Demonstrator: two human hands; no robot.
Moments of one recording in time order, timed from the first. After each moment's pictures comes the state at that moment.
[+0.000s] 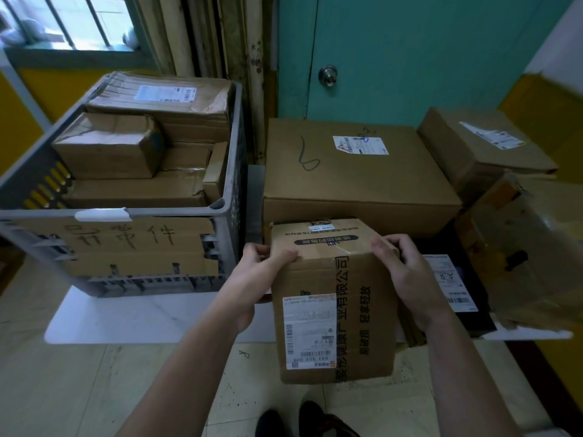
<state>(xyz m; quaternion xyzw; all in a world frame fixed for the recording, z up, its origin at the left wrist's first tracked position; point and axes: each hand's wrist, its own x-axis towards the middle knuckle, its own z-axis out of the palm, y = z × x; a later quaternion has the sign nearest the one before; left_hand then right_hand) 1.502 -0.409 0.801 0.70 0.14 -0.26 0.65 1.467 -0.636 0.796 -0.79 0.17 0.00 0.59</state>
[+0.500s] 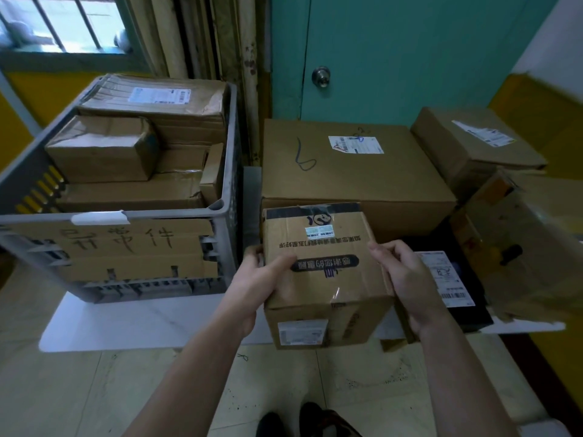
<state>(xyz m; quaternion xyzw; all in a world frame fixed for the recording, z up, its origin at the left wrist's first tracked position) 1.503 -0.408 0.781 0.68 0.14 -0.24 0.68 1.461 -0.627 0.789 -0.73 0.22 0.00 0.65</state>
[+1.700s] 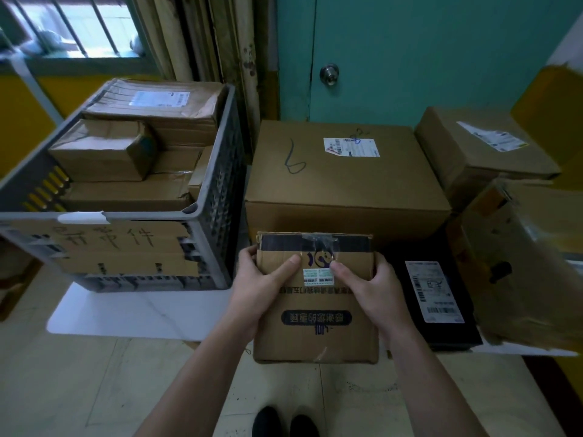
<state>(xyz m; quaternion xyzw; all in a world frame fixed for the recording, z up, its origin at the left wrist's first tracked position) 1.495 -0.468 0.771 0.71 0.18 -0.13 0.67 1.474 -0.659 0.751 -0.77 0.18 -0.01 0.61</state>
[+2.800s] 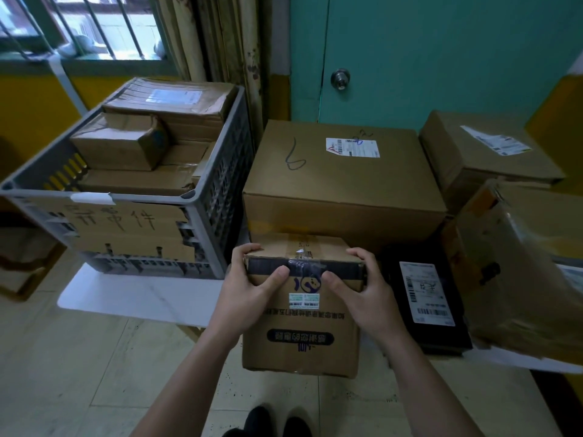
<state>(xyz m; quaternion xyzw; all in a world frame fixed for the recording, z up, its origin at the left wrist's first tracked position) 1.459 -0.474 0.759 0.81 0.11 -0.06 0.57 1.455 -0.687 0.741 -0.81 0.05 0.02 0.58</state>
